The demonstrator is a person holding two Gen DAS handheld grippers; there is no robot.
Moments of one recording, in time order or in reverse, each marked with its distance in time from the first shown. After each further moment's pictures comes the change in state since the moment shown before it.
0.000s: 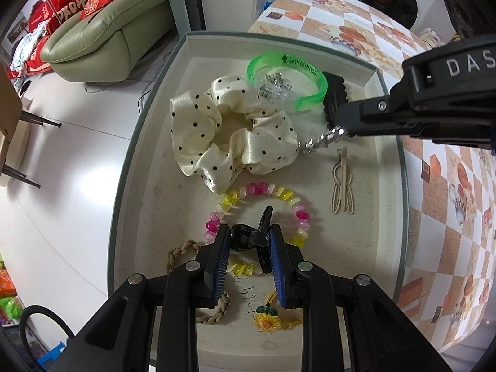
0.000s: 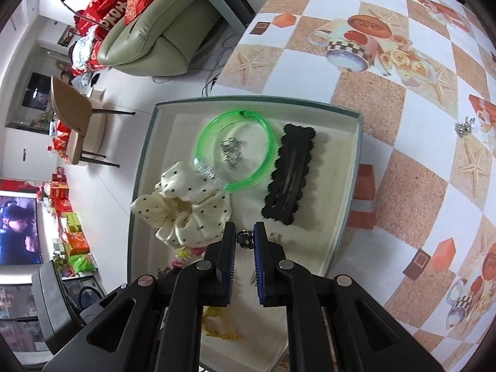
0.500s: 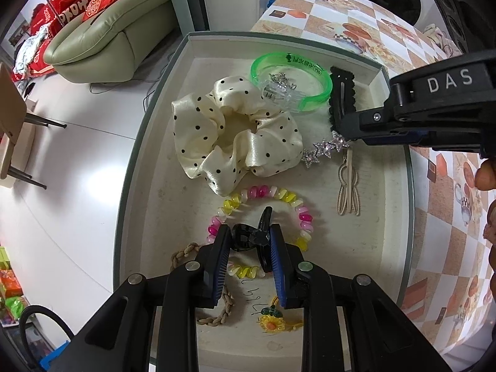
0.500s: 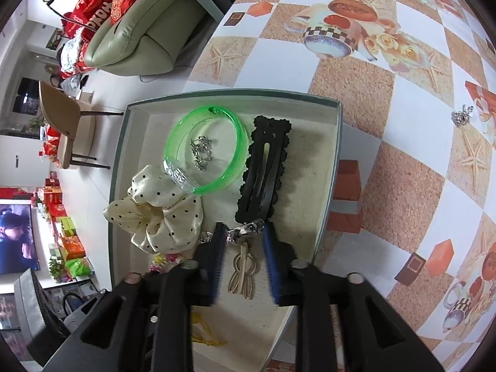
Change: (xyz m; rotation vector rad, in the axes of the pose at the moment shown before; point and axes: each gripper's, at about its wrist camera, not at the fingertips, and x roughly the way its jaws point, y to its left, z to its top) left arm 0.000 -0.004 0.004 0.001 0.009 0.037; right arm 0.014 -0.016 0.000 0.032 0.024 -0.037
